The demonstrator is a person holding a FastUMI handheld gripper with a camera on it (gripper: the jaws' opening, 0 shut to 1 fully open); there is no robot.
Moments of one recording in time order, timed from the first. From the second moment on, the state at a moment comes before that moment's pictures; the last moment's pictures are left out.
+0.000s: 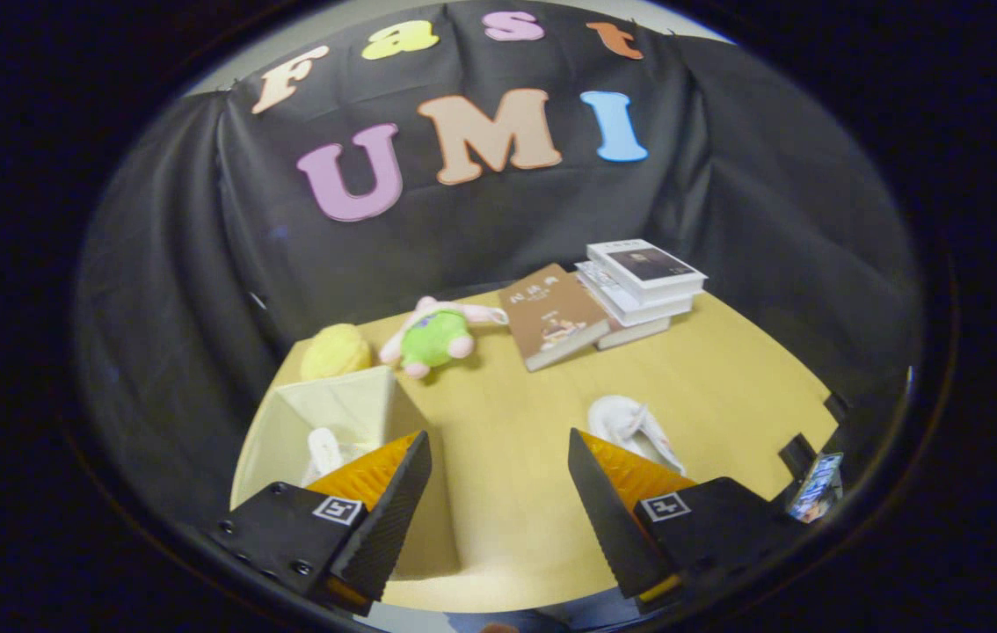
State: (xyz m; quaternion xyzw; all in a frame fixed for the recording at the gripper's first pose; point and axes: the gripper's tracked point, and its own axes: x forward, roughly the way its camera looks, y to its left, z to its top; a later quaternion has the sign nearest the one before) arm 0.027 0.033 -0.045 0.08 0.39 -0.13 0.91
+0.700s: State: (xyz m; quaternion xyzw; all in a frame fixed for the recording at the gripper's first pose) arm -0.020 -0.109 -0.171 -0.07 0.57 -0.21 0.79
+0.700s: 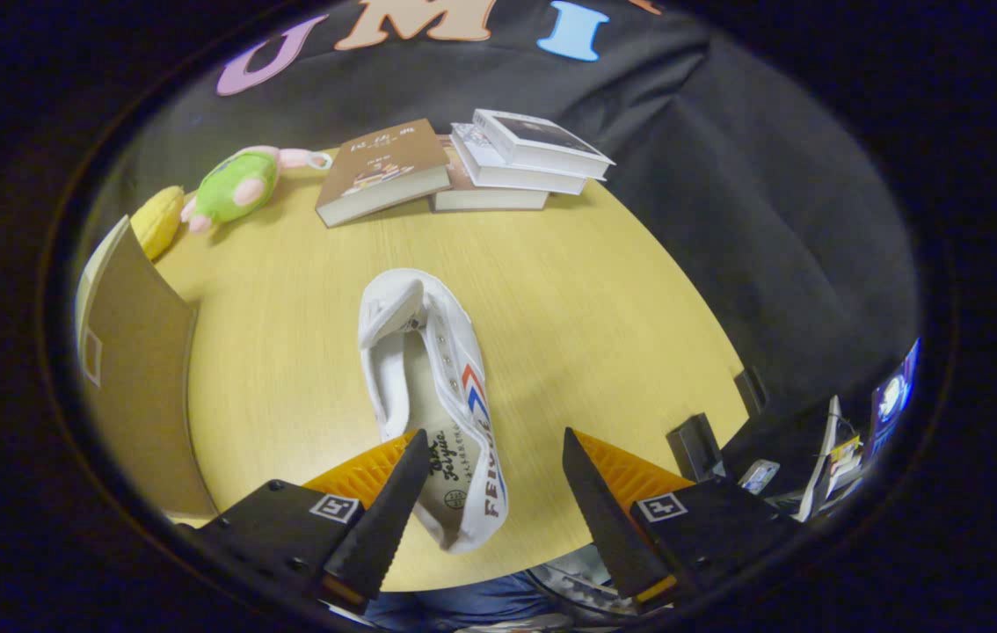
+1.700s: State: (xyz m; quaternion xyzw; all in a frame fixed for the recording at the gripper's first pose) arm 0.039 -0.128 -0.215 -0.07 0.60 -0.14 0.79
